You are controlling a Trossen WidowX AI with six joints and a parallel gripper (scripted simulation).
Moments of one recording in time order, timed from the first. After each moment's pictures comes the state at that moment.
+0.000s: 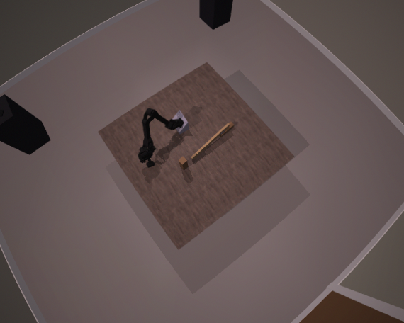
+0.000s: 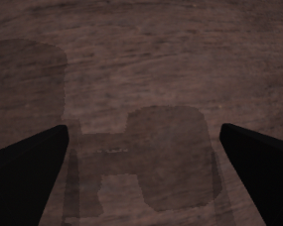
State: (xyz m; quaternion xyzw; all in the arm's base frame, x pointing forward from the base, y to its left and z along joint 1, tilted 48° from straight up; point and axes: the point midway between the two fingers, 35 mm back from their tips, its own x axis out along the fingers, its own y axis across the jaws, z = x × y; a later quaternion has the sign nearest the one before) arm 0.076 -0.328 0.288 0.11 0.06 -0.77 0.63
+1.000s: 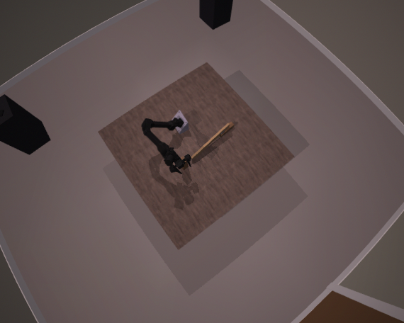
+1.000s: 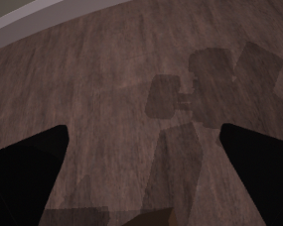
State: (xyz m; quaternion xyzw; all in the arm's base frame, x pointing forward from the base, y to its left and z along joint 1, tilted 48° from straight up) arm 0.388 -0.096 0.219 -0.23 0.36 -0.15 0.89
